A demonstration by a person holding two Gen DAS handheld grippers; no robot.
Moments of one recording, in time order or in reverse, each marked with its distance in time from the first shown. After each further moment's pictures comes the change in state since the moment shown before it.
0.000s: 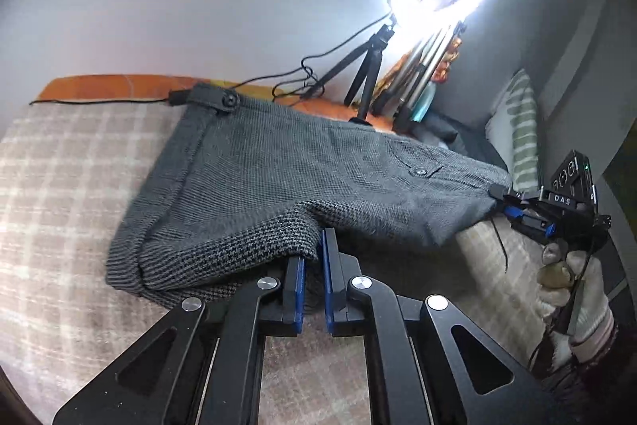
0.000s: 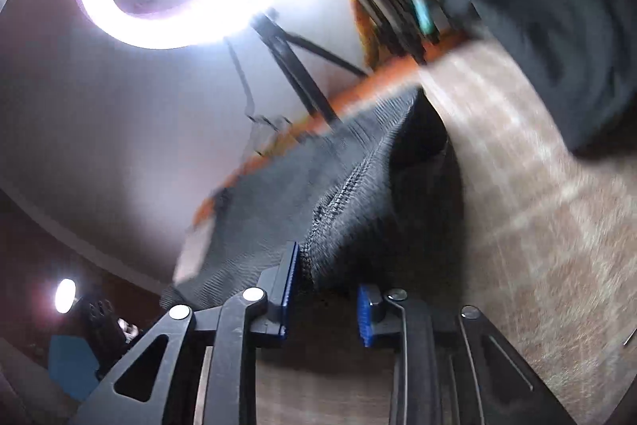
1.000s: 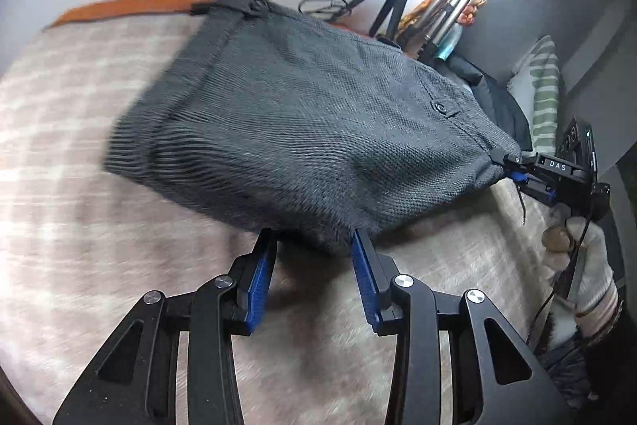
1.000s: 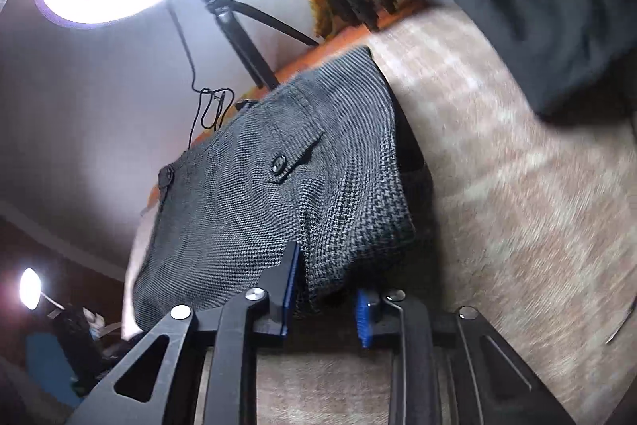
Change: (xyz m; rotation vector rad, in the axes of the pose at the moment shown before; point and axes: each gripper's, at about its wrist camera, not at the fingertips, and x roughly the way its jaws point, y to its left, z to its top) left arm 0.007 0.010 -0.046 -0.059 0.186 0.054; right arm 0.025 -0.020 -0.012 -0.028 0.108 -0.180
